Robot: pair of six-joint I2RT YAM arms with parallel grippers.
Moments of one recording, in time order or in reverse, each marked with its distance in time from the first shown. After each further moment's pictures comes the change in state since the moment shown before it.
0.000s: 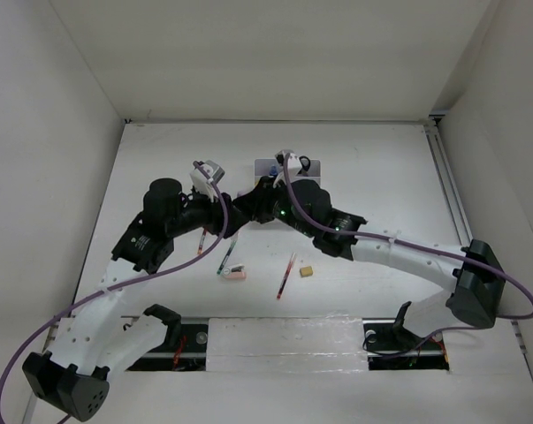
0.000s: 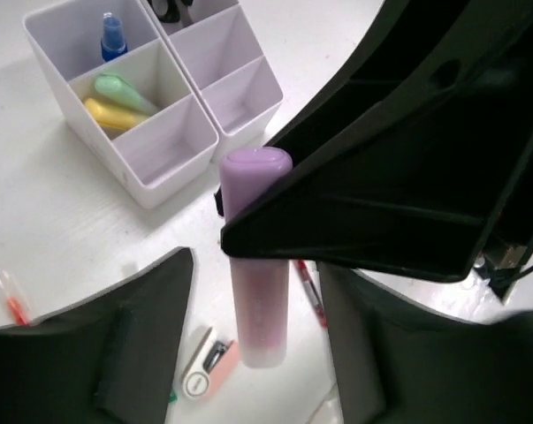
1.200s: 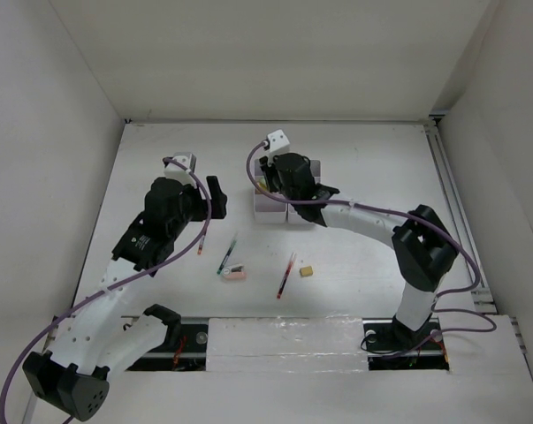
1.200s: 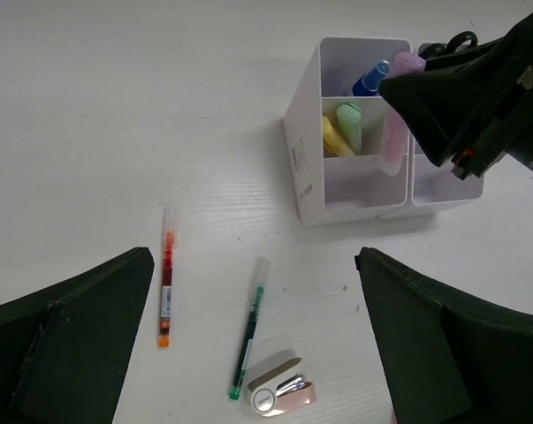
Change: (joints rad) left arm 0.000 0.001 -0.005 -0.033 -0.603 -0.151; right arm -0.231 0.349 0.157 0.032 0.195 -0.660
